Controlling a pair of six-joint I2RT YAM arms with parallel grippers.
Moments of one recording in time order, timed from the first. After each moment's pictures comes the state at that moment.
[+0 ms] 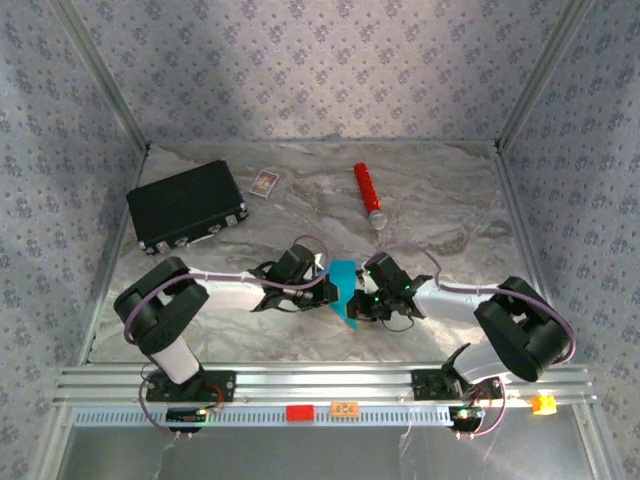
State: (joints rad) left arm -0.89 1.67 0.69 0.19 0.40 -1.05; right arm 0.70 1.42 0.50 -0.11 -0.44 0.72
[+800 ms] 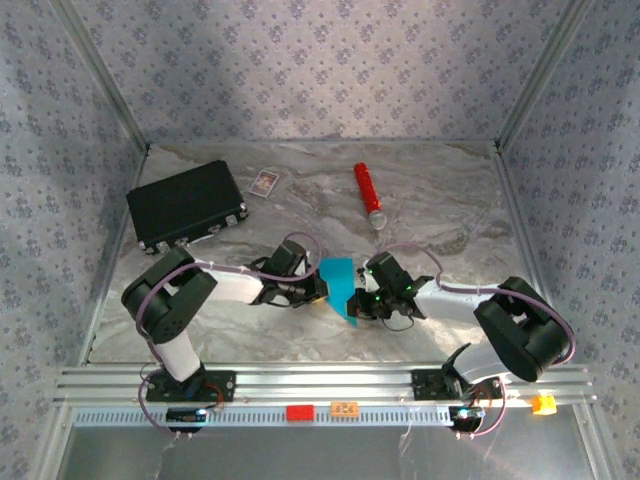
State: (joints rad) left arm -0.78 1.72 0.68 0.18 0.42 -1.06; right arm 0.69 1.42 0.48 -0.07 -0.43 0.72
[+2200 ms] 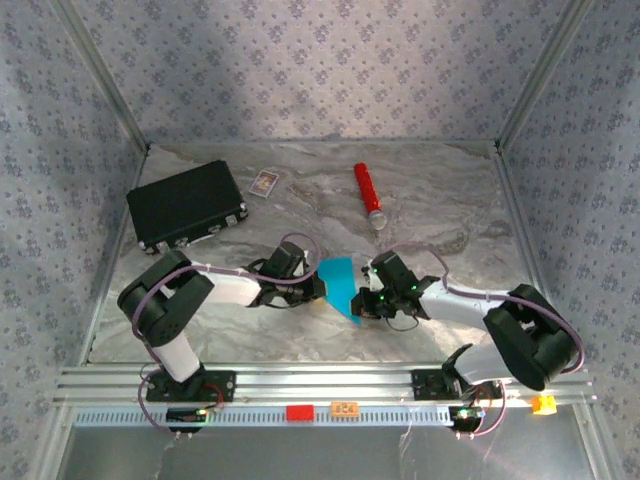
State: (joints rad) left arm -0.79 1.70 0.66 0.20 0.37 -1.01; right arm 0.67 1.36 0.49 -0.13 -0.43 0.69
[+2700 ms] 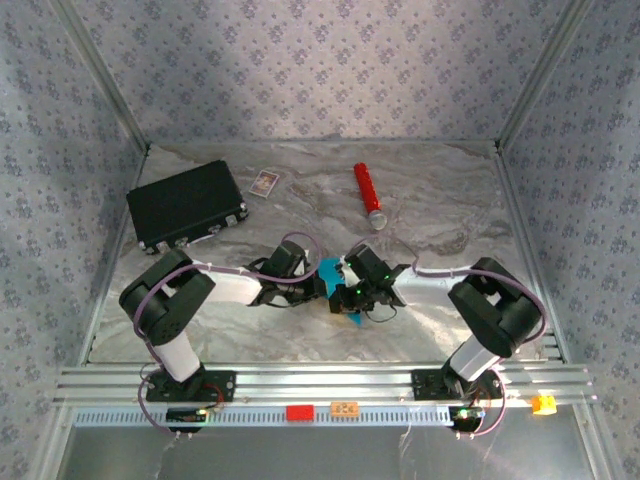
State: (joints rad) left arm -0.79 1.71 0.67 0.20 0.37 -1.01; right arm 0.76 1.60 0.66 -0.09 -0.47 0.66
